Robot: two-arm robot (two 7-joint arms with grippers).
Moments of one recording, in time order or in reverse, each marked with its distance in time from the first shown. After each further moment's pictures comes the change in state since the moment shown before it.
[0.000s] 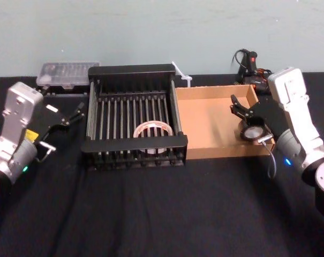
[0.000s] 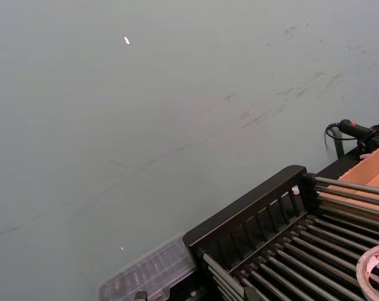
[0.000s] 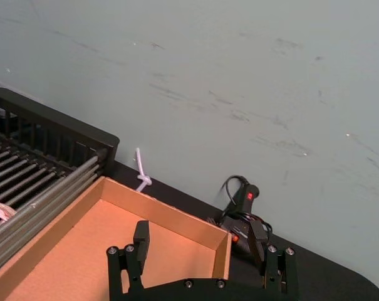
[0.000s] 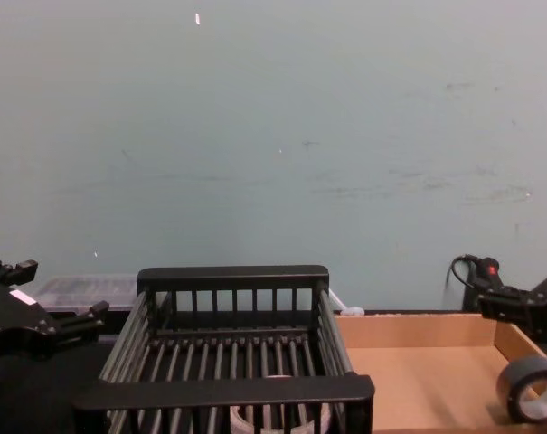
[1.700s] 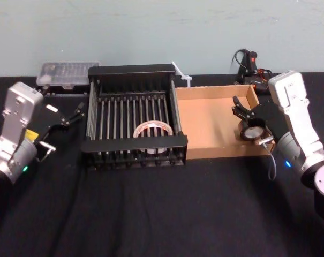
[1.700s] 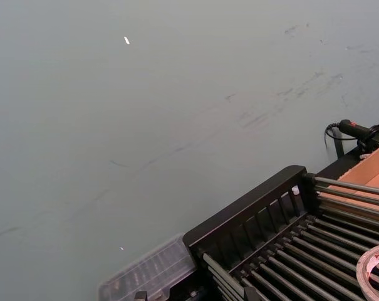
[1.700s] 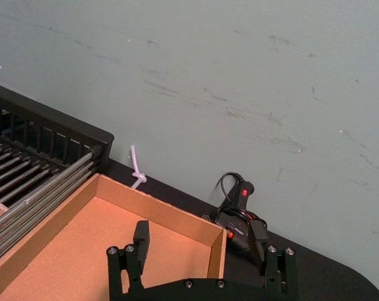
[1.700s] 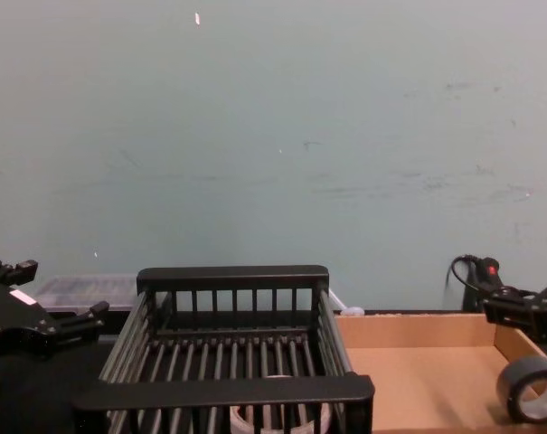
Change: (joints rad) left arm 0.000 0.000 0.000 0.000 0.000 0.000 0.000; right arm -0.014 -0.018 0.015 0.007 -0.029 -0.016 -0.013
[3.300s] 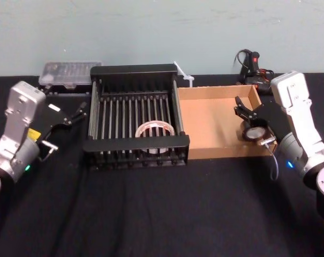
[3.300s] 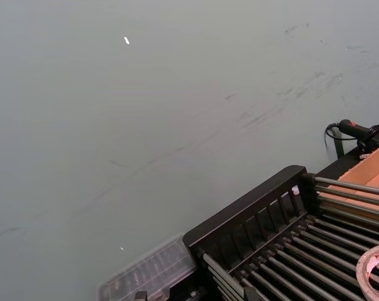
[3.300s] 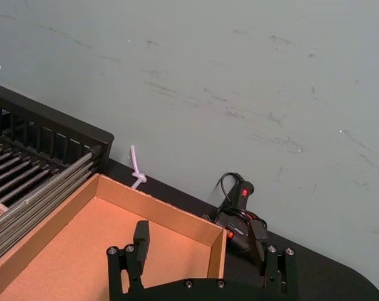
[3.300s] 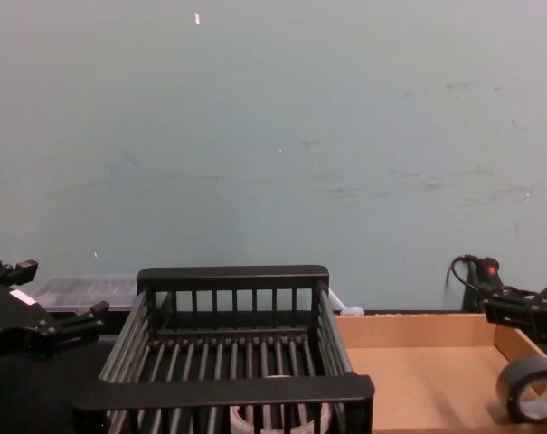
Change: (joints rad) left arm 0.000 0.000 0.000 0.000 0.000 0.000 0.000; right arm 0.000 0.000 0.000 0.000 0.000 0.000 0.000
